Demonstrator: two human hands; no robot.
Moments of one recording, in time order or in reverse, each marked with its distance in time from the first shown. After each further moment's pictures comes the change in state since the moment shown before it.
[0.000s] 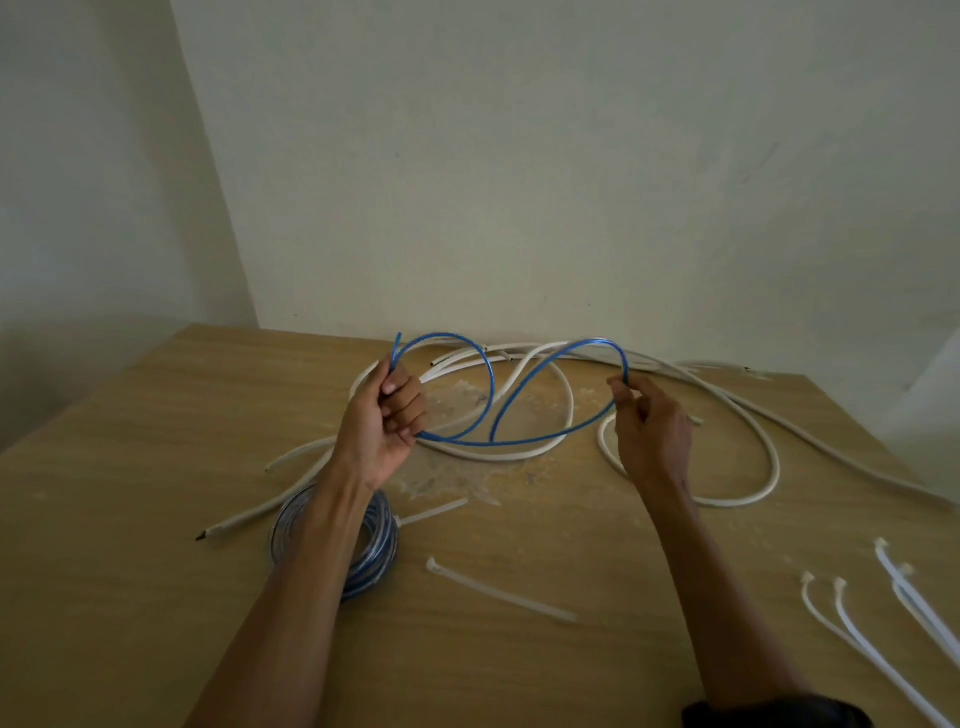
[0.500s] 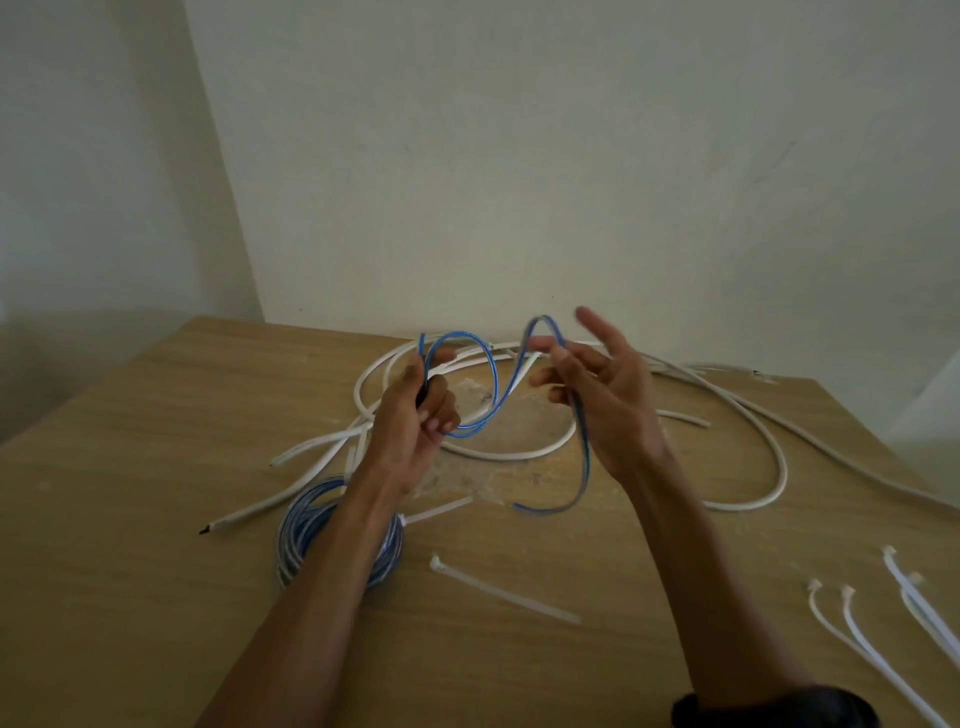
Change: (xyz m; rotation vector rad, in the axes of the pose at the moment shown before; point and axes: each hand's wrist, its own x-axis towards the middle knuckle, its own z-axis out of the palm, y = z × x) left_hand -0.001 -0.023 0.017 0.237 0.090 0.152; right_hand -0.011 -0.086 0.003 0.916 -0.461 0.016
